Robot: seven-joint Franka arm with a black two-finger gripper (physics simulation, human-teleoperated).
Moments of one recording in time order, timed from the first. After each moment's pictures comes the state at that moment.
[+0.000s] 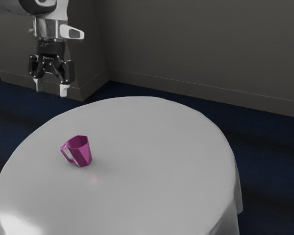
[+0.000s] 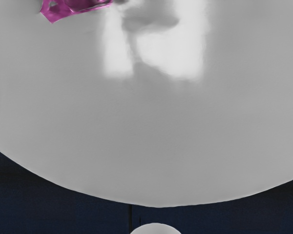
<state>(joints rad) -0.16 0.07 0.23 -1.44 0.02 1.15 0.02</state>
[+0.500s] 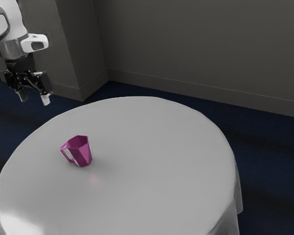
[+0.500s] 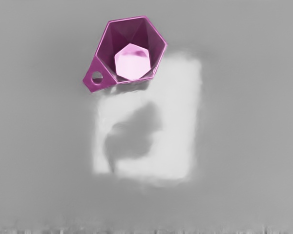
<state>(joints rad) -0.17 -0.30 0.32 -1.94 0.07 1.63 0.04</state>
